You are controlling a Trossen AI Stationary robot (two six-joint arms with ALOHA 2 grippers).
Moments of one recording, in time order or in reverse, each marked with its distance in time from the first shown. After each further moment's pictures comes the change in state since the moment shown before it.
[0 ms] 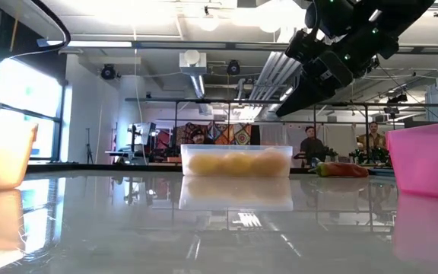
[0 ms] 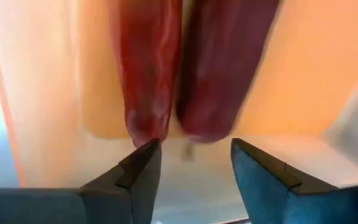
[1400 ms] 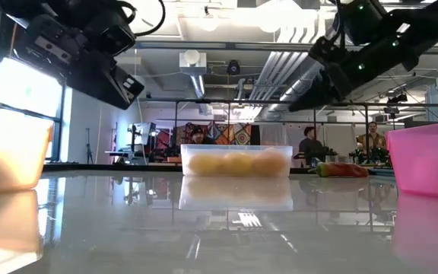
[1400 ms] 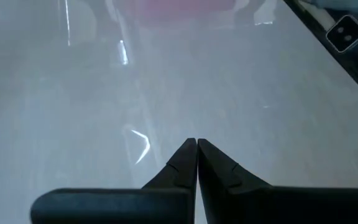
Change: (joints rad) left arm 0.675 0.000 -0.092 0.855 0.002 0.882; right arm -0.111 -0.185 -0.210 0.238 0.097 -0.025
